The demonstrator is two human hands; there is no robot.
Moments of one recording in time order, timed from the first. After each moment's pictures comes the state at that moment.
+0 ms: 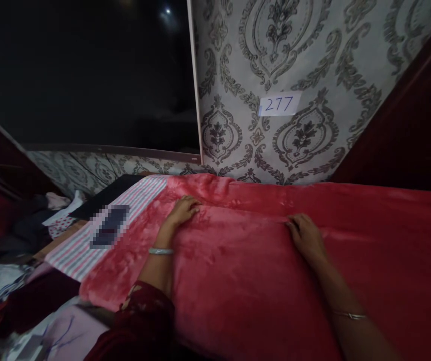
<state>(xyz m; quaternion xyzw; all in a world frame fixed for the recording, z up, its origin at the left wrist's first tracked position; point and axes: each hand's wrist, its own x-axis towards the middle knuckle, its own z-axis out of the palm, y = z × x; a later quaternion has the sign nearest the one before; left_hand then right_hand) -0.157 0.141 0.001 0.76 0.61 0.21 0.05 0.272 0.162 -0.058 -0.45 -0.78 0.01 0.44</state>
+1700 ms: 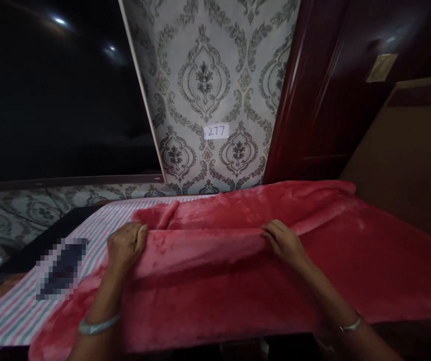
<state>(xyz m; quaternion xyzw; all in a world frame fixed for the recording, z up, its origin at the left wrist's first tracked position) -0.143 0.027 0.075 0.72 0.54 0.36 -0.26 0.300 0.036 0.011 -0.39 -0.81 -0.10 0.43</state>
